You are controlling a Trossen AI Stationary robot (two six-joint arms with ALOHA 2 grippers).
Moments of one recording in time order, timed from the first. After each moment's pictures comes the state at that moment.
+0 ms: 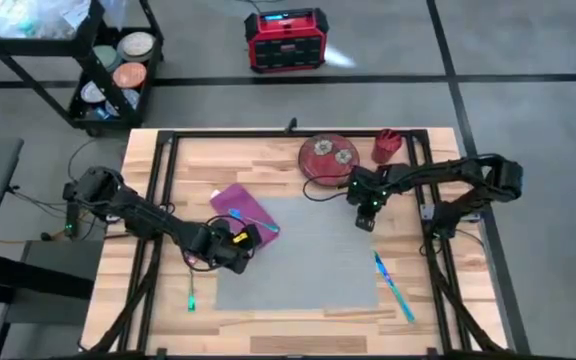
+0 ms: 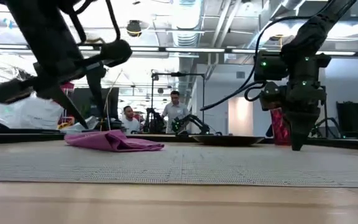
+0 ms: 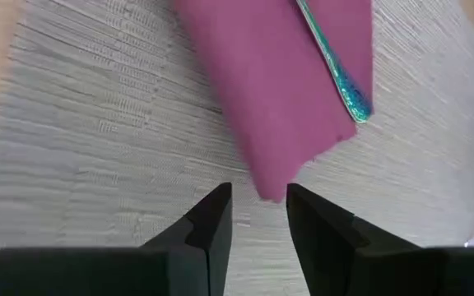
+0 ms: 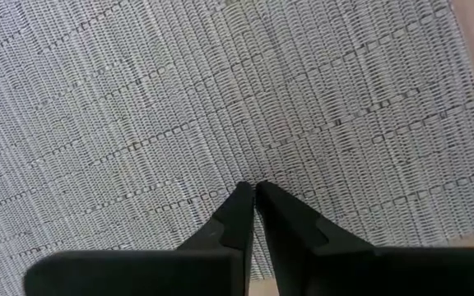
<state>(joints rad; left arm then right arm) -0.39 1.54 0.80 -0.44 -0.45 -2.31 -0.37 1.50 0.62 -0.55 -0.20 0.03</state>
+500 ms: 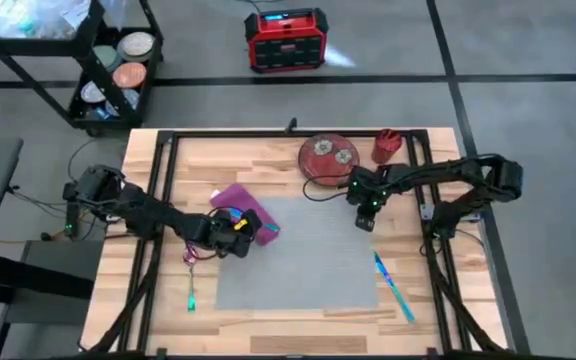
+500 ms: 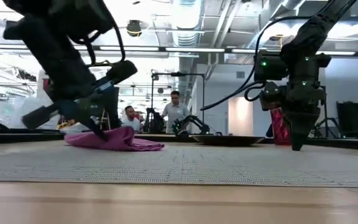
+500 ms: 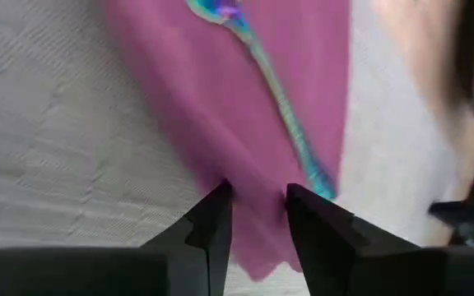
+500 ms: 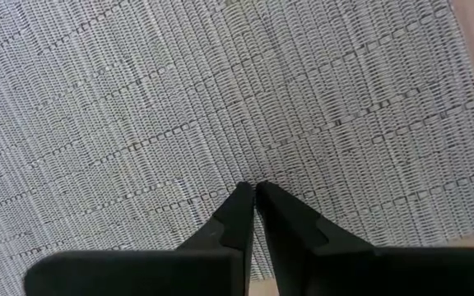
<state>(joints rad) -0.28 1.54 0.69 -0.20 -0.52 -2.30 -0.37 1.50 0.62 -0.55 -0.20 0.03</state>
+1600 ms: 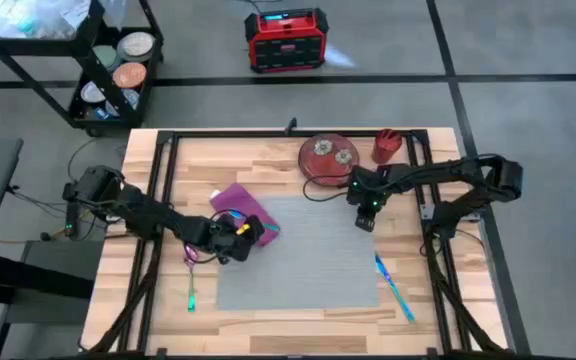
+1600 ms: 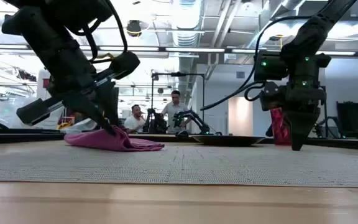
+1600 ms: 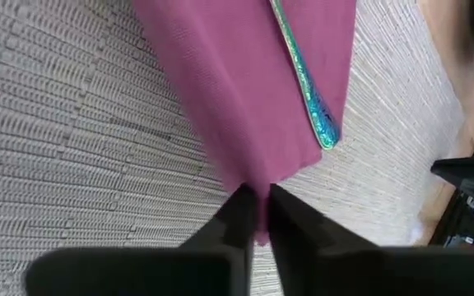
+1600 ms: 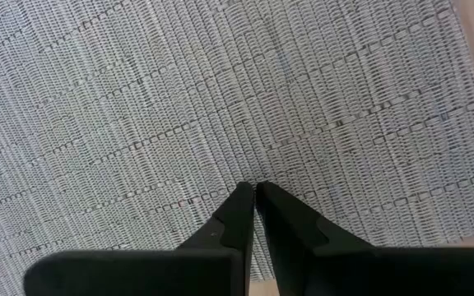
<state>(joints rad) -0.31 1.54 0.72 -0.22 -0.45 -2.28 -0.37 1.50 0.62 -0.54 -0.21 0.03</state>
